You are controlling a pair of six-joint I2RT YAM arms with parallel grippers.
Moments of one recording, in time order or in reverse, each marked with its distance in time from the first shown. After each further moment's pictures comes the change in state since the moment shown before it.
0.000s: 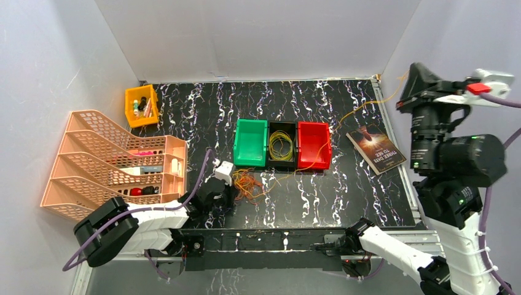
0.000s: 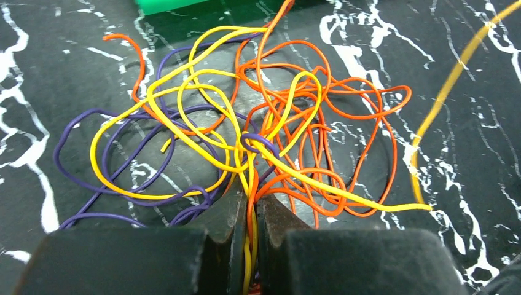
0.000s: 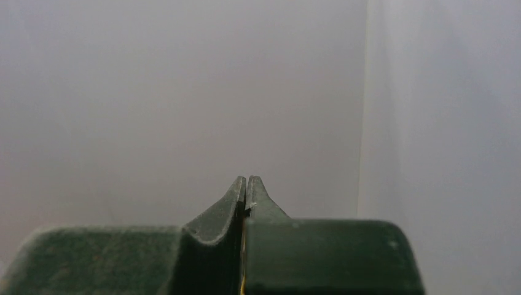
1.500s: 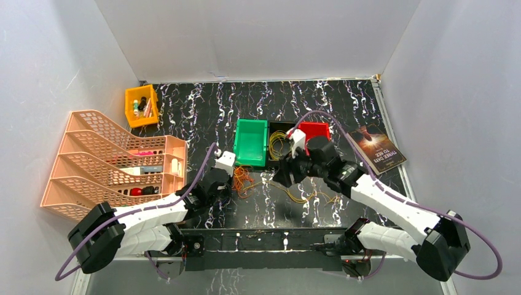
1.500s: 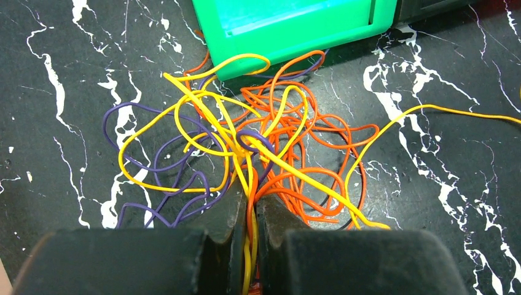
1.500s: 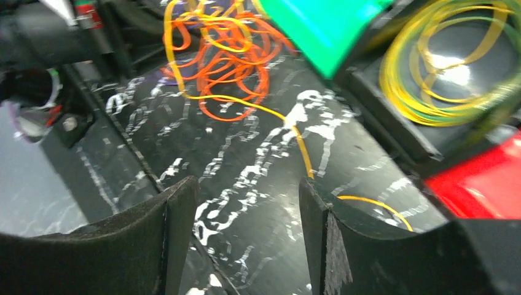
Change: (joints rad) left arm 0.001 -0.096 0.182 -0.339 -0.187 0.116; right arm 0.115 0.195 -0.807 -0.203 -0.844 0.405
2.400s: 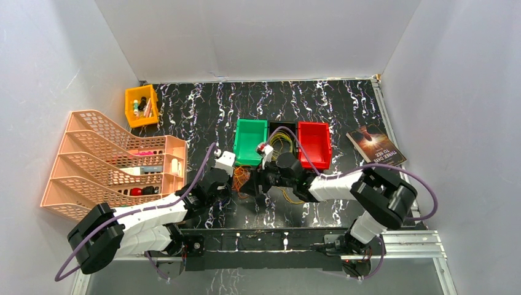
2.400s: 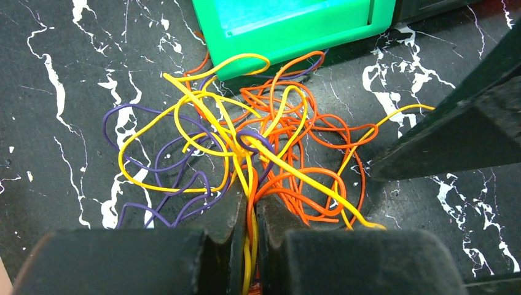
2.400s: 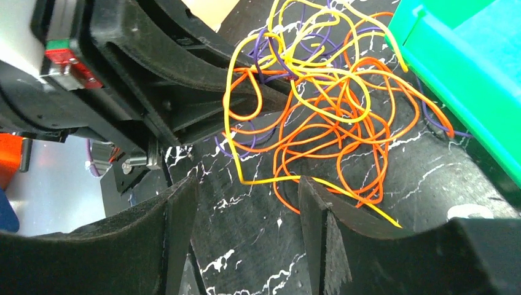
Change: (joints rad) left arm 0.000 -0.006 0.000 -0.005 0.001 -0.003; right arm 0.217 0.515 -0.196 0.949 -0.093 0.303
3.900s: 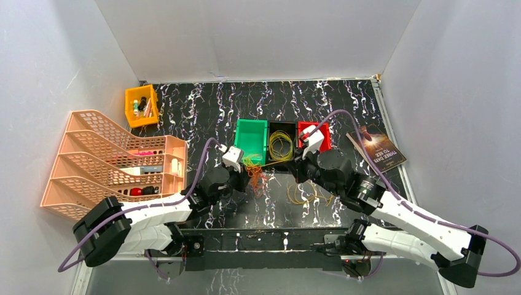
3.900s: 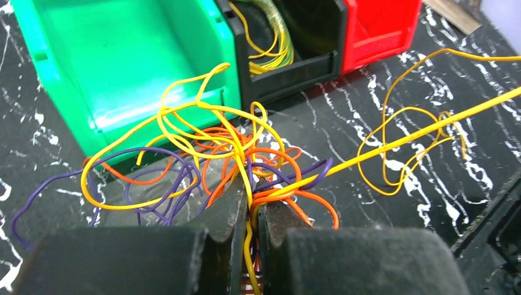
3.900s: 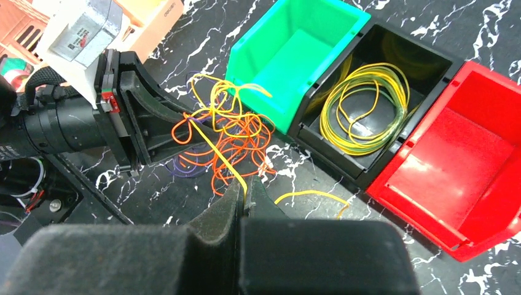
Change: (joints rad) left arm -0.035 0.074 0.001 0.312 0.150 -0.077; right arm 0.051 -0.737 0.179 -0.897 0.592 -0.200
